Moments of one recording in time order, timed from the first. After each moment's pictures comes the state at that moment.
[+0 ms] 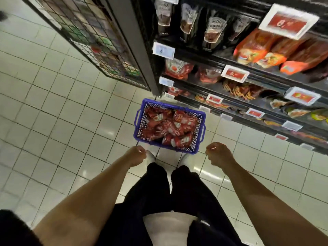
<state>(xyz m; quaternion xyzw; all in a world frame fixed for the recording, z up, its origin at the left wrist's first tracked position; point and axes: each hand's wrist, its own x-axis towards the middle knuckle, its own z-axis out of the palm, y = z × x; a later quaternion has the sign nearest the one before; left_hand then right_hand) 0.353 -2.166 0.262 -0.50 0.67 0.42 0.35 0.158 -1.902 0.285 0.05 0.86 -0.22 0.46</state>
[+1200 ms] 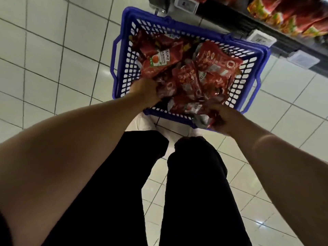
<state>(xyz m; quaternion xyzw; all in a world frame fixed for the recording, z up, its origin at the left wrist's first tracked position) 0.263 -2.224 -0.120 -0.27 0.84 0.18 0.43 0.156 -1.971 -0.110 0.42 0.51 -0.46 0.59</state>
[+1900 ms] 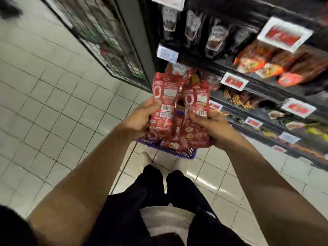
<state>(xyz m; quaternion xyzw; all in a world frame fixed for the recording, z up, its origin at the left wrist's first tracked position) 0.232 -2.168 0.411 -0.35 0.46 0.81 0.06 0.100 -1.974 0.397 0.00 0.59 -0.60 0.54</state>
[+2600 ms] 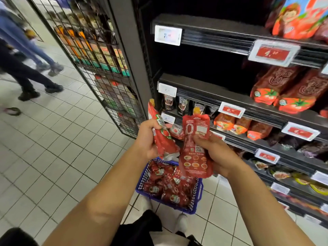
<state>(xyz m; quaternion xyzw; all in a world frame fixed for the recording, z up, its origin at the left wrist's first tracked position) 0.204 -2.144 0.561 -0.37 0.34 0.86 -0.06 0.098 -1.960 0.553 -0.04 0.58 -0.63 0.51</state>
